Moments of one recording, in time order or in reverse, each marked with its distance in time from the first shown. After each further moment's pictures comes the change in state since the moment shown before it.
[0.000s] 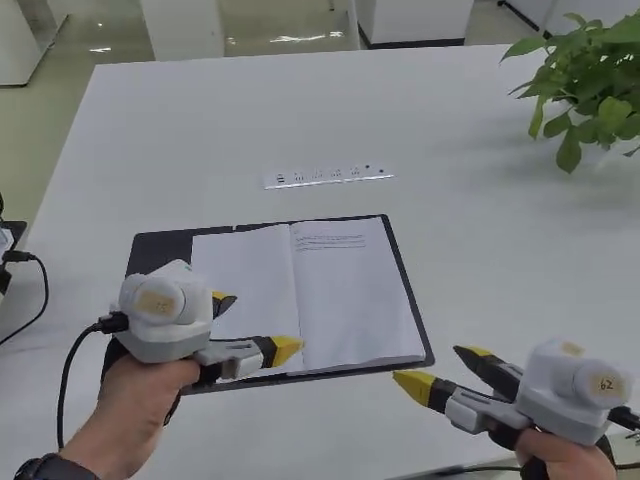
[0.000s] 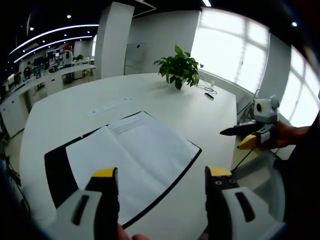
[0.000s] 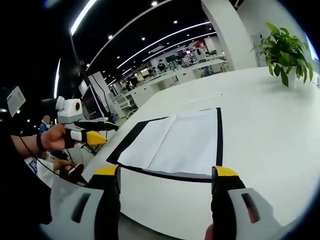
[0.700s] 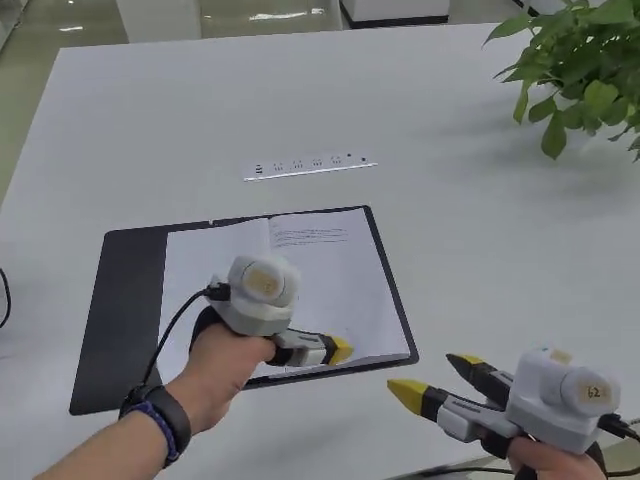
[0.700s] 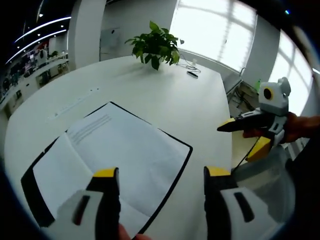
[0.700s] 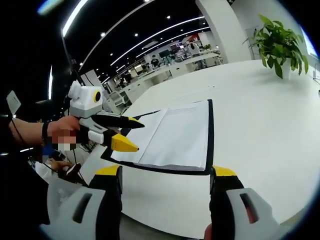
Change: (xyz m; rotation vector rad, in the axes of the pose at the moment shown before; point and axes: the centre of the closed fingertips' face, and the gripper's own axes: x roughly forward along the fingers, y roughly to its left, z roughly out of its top) left arm 0.109 -0.046 -0.008 0.115 0.171 -0.151; right arm -0.001 -0.023 -0.014 0.043 0.038 -0.037
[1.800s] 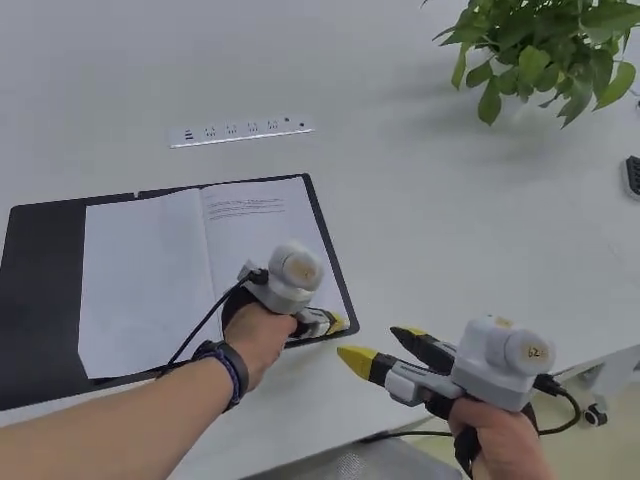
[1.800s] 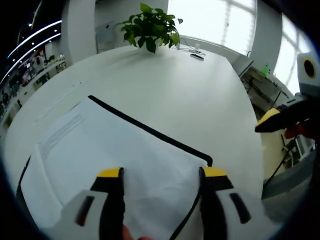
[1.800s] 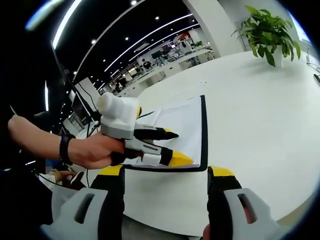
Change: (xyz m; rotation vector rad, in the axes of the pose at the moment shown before) left arm 0.110 -0.003 -0.012 0.085 0.080 0.092; right arm -0.003 -0.014 -0.004 0.096 -0.002 -0.009
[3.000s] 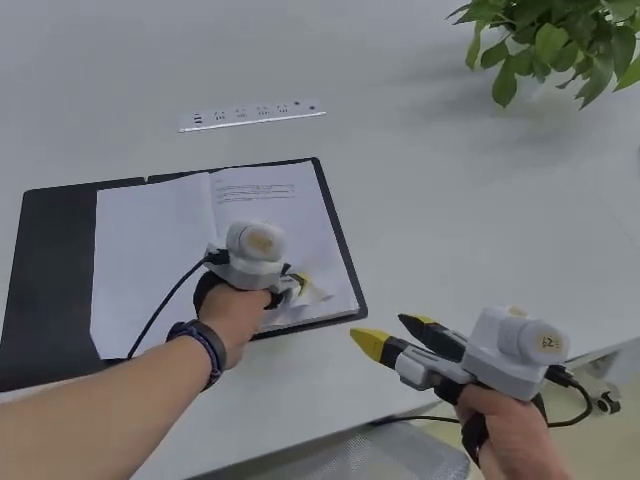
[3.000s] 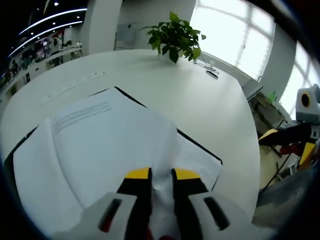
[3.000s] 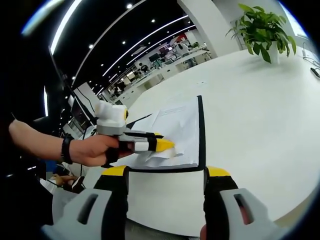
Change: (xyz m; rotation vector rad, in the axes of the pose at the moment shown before) left arm -0.026 0.038 -0.009 -0.222 -0.094 0.003; right arm 0.000 -0.005 -0.001 0.033 -0.029 -0.001
